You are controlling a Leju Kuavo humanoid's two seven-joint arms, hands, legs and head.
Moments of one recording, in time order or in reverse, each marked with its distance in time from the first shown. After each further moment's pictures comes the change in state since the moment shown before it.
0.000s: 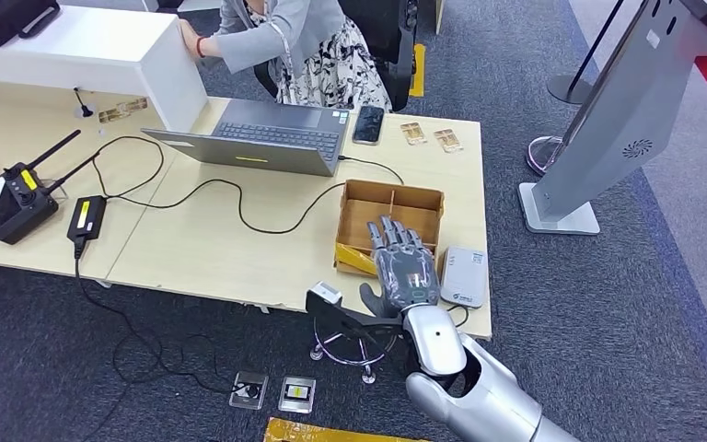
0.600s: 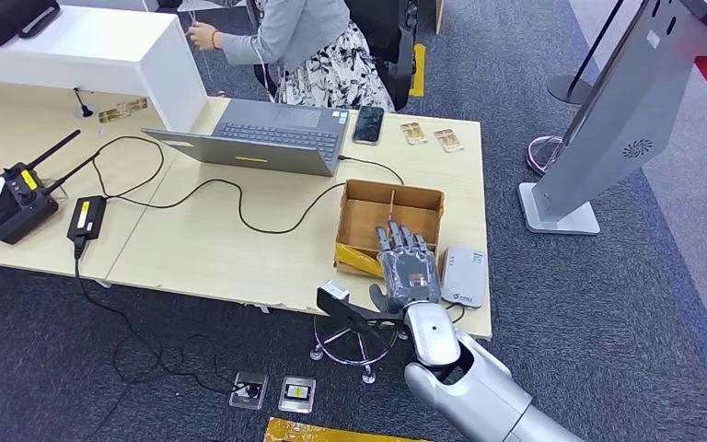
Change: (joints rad) left arm 0.000 0.000 0.000 0.000 -0.021 -0.011 -0.004; right arm -0.034 0.039 -0.003 0.224 0.025 -0.083 -0.033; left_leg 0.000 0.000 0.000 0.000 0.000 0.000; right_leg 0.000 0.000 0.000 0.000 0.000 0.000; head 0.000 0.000
